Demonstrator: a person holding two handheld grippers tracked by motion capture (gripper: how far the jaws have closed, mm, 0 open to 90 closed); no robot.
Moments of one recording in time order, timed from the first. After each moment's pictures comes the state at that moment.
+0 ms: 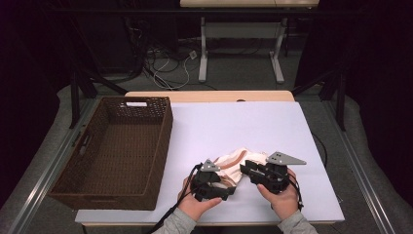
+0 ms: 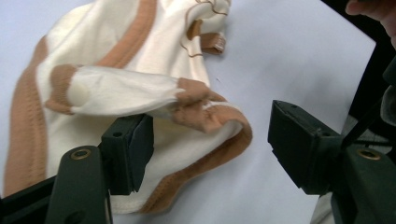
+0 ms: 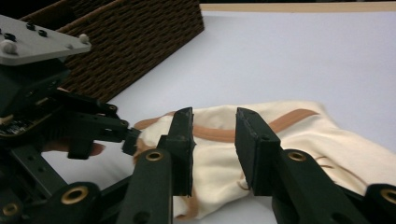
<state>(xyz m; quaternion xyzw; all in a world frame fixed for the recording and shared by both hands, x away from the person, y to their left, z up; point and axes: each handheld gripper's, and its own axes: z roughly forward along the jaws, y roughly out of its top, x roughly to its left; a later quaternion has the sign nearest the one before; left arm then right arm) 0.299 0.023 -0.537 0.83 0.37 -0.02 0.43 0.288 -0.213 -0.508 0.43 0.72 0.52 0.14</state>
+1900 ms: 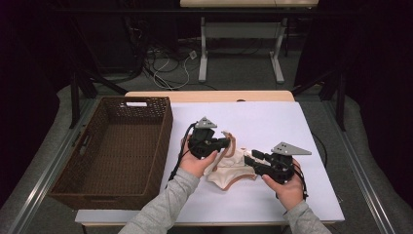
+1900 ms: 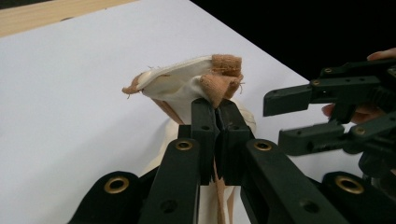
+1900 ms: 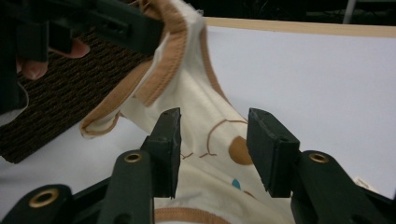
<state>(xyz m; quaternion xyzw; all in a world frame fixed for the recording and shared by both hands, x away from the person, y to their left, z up) 0.374 0.022 -0.449 0.81 0.34 0.04 0.48 0.313 -0.226 -0.499 0.42 0.72 0.53 0.16</state>
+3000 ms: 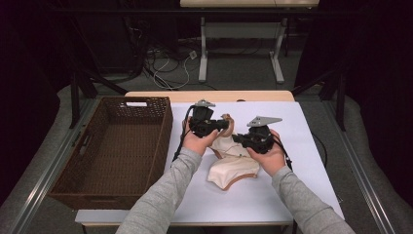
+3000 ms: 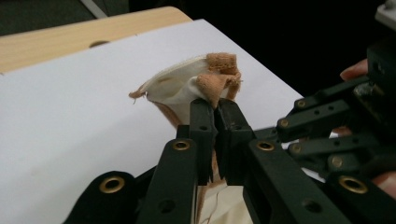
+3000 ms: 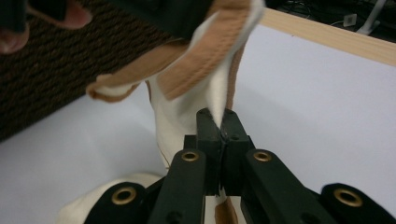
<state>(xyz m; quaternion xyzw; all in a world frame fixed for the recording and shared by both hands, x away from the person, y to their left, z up) 0.428 0.025 -0.439 0.79 0.37 0.05 0.49 0.399 -0.190 -0.482 0.37 0.79 0.47 0.14</state>
